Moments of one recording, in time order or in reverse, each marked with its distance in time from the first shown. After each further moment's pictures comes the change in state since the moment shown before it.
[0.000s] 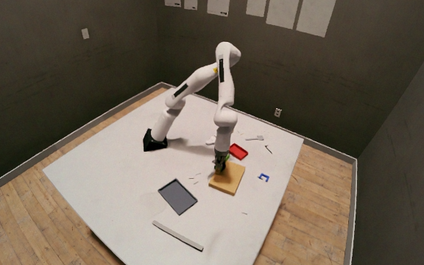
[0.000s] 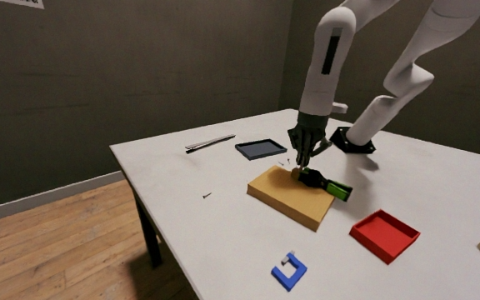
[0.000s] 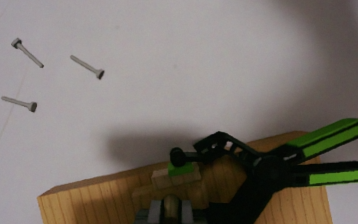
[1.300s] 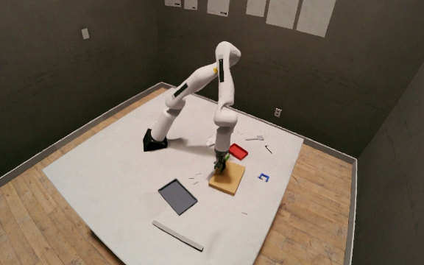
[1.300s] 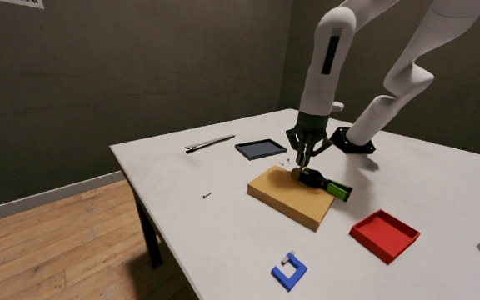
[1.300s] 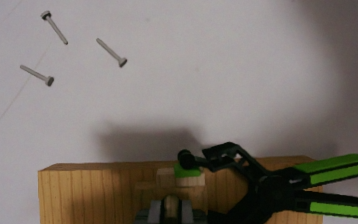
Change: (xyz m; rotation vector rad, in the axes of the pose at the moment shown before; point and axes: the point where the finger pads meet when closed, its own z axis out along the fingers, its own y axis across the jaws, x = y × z) arm 0.000 0.000 0.000 -0.001 0.001 -0.196
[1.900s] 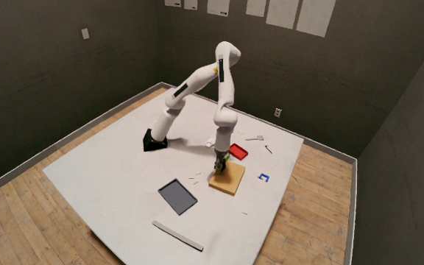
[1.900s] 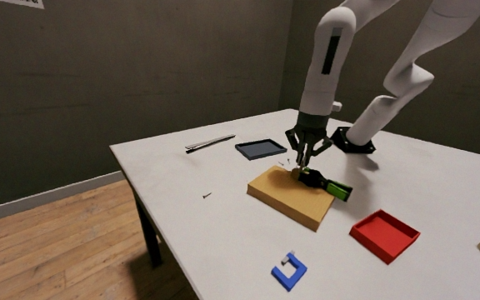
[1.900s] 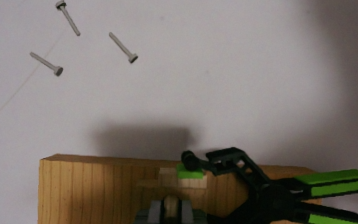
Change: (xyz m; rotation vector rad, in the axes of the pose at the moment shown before) arm 0.000 0.000 0.000 0.000 0.000 -0.086
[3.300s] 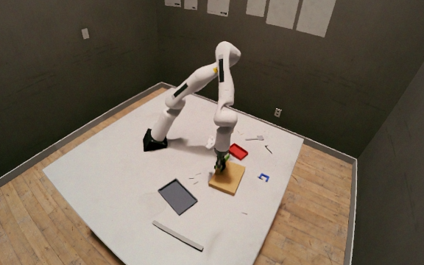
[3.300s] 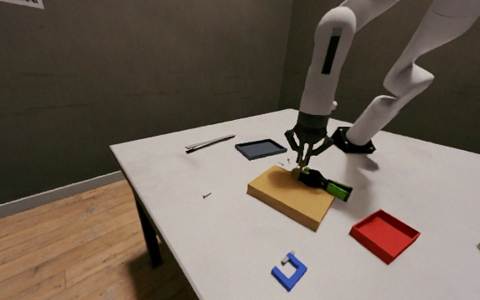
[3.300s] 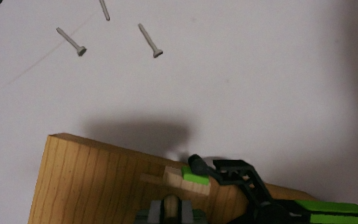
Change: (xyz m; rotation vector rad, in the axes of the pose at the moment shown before) arm 0.000 0.000 0.000 -0.001 0.000 -0.192
